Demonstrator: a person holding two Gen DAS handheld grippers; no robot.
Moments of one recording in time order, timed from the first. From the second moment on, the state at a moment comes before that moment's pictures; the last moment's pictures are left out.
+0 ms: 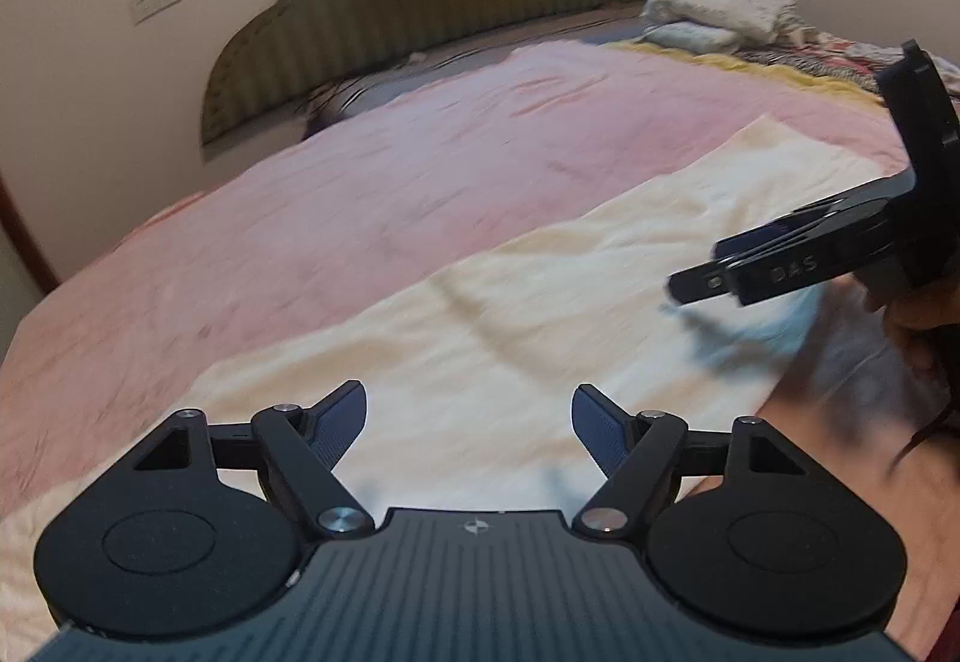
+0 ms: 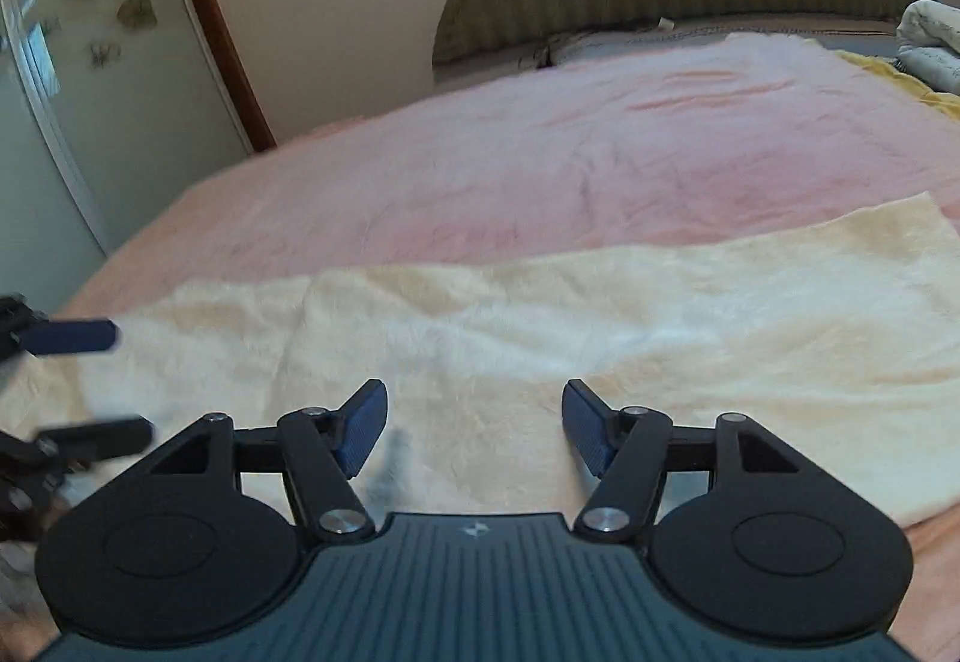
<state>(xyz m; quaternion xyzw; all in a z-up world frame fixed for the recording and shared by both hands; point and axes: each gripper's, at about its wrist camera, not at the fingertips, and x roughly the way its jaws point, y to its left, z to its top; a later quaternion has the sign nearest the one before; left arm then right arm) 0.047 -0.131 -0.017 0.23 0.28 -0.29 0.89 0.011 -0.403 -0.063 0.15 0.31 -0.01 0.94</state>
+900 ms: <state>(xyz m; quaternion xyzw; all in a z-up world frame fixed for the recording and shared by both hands) 0.041 0.231 0.022 -0.28 0.38 0.06 0.88 0.057 0.030 -0.039 -0.30 0.16 0.44 0.83</state>
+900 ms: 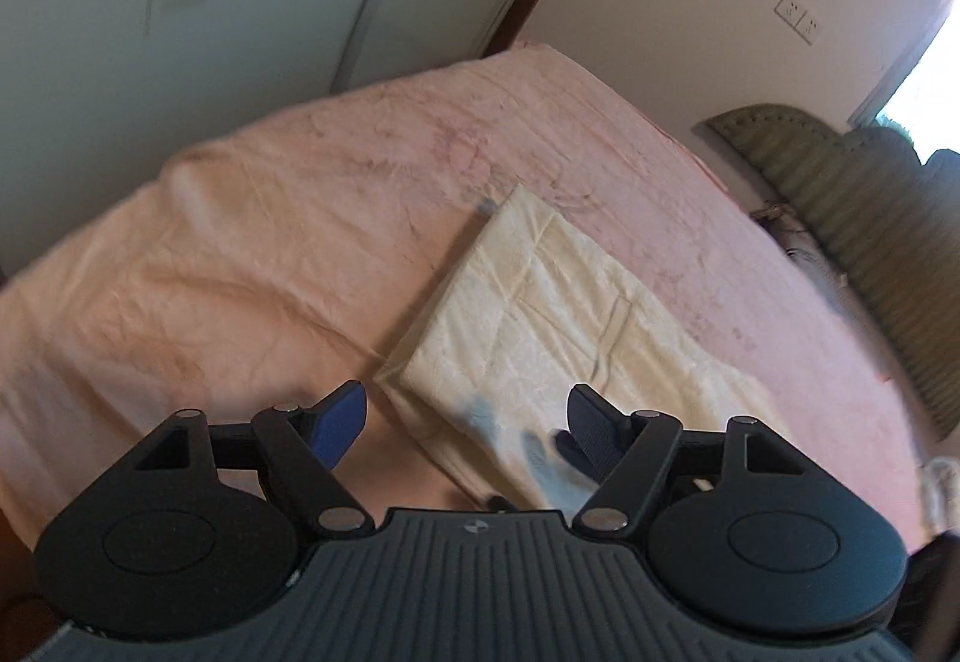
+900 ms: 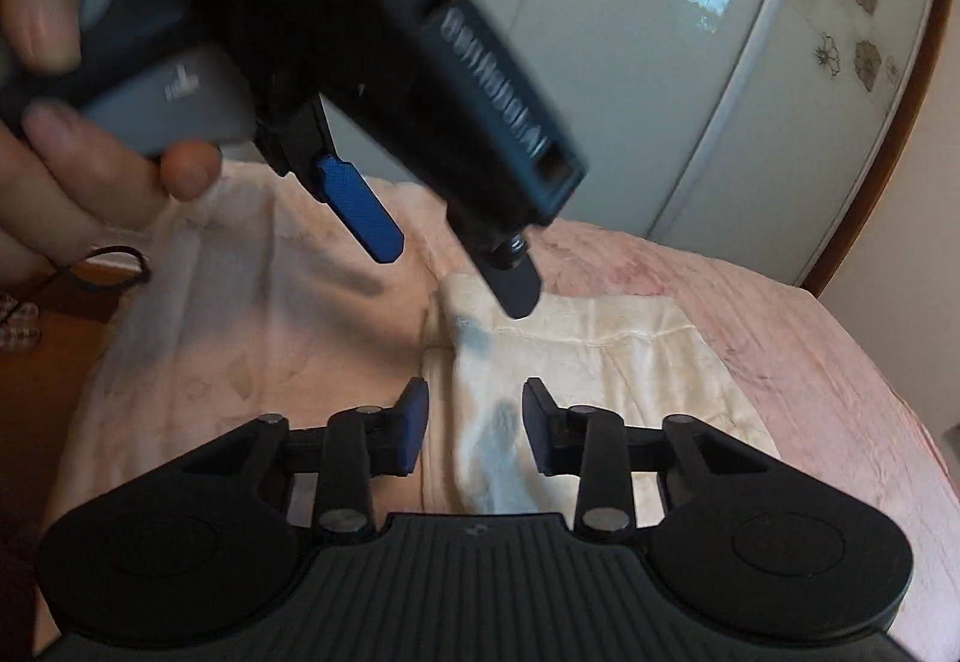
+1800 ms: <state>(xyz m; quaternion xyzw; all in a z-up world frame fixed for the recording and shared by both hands) 0.055 0.232 -0.022 -0.35 0.38 0.08 0.85 0.097 0.039 -0.049 -0.19 0.23 0.45 0.84</state>
